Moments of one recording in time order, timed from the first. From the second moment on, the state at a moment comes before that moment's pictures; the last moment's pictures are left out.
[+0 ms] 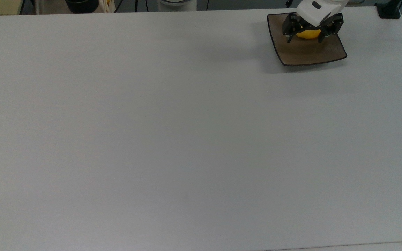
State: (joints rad) arm 0.44 0.31 0.36 -1.72 -0.05 1.93 0.72
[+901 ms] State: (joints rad) arm 0.38 0.14 0.16 -1.72 -0.05 1.76 0.36
